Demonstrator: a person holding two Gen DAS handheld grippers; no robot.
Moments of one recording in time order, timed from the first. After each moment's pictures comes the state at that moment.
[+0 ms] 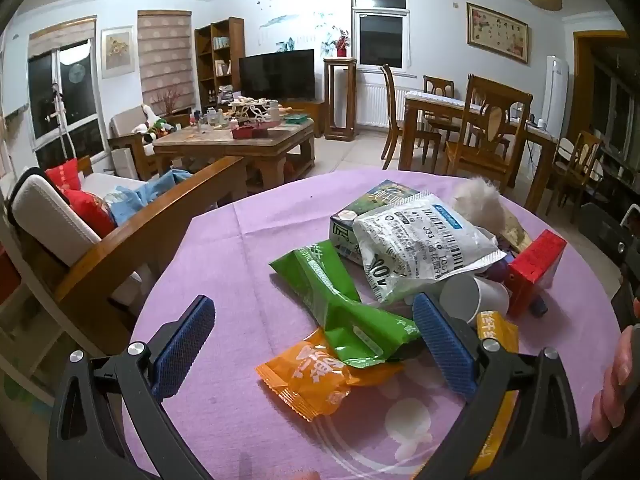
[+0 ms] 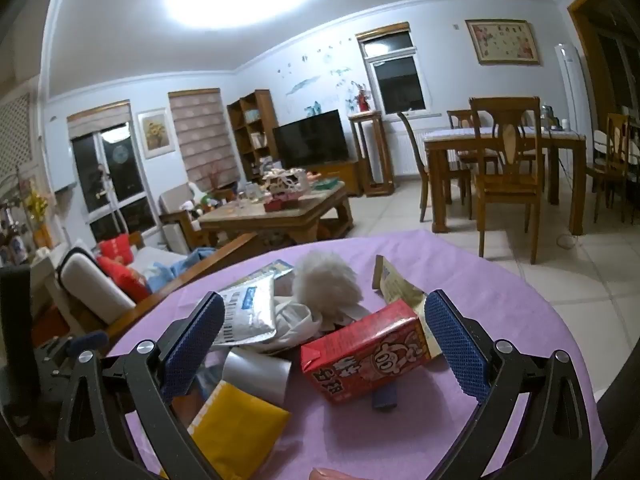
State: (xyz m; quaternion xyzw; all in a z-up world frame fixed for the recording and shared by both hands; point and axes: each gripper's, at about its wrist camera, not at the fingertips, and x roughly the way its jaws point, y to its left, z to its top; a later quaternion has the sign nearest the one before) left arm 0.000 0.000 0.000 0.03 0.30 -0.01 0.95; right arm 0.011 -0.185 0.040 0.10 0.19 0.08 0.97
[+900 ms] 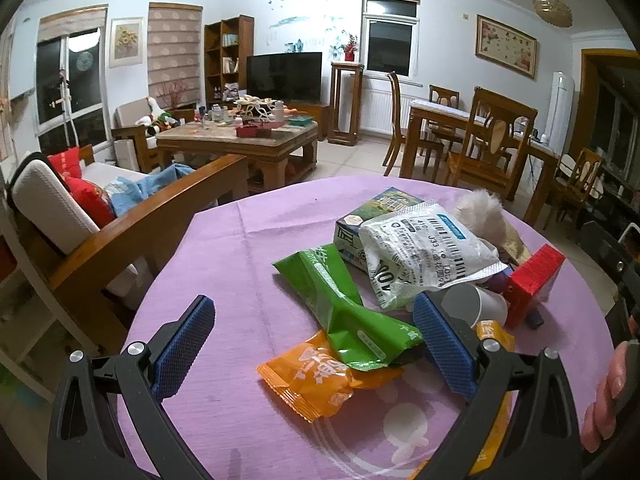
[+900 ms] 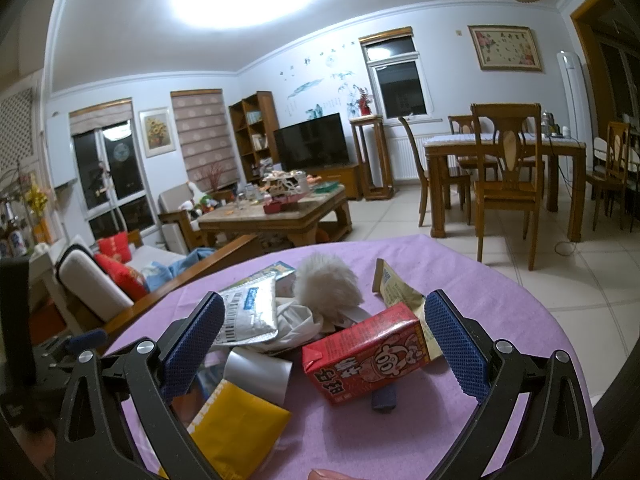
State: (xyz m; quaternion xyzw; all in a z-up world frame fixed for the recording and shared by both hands) left arm -0.003 0.010 0.004 -0.01 0.30 -0.01 0.95; right arm 0.008 -0.184 0.043 0.08 0.18 0.08 0.98
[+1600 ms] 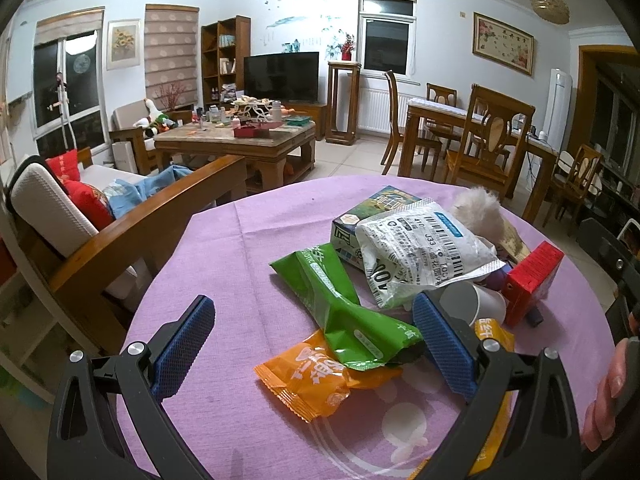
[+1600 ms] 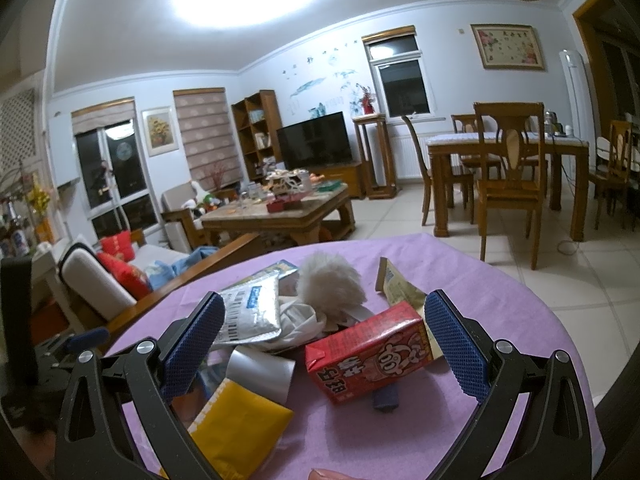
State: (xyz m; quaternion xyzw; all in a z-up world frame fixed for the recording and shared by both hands) left arm -0.003 0.008 0.003 -0.01 0.30 -0.01 0.95; right arm 0.004 -0.177 0.048 0.08 0.18 0.08 0.98
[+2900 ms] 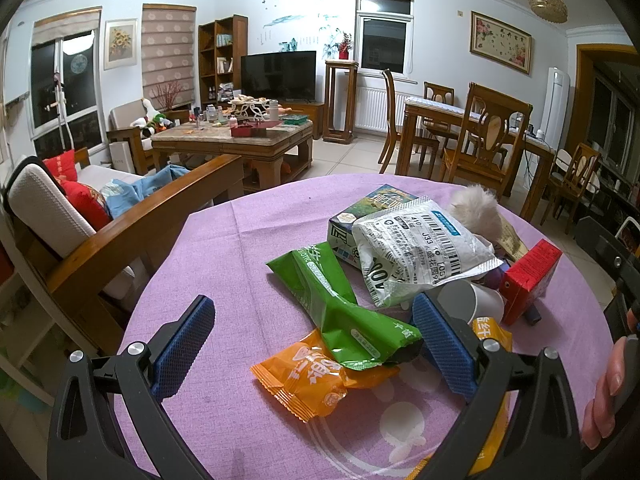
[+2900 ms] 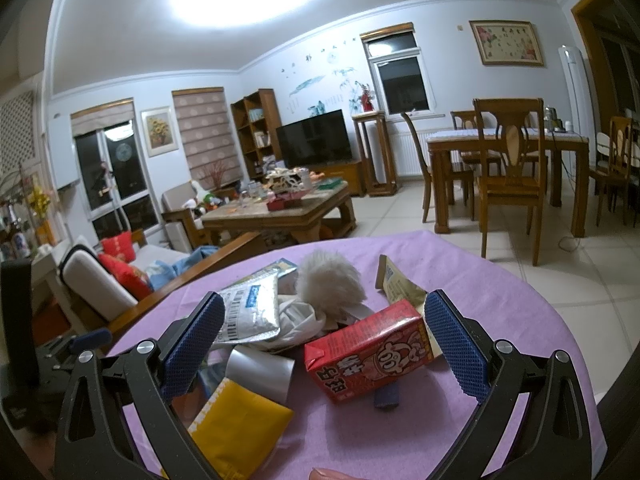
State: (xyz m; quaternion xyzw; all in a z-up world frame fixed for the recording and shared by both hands) left arm -0.002 0.006 0.003 -0.01 0.30 -0.01 0.95; right arm 0.006 -0.179 0.046 0.09 0.19 0.08 0.98
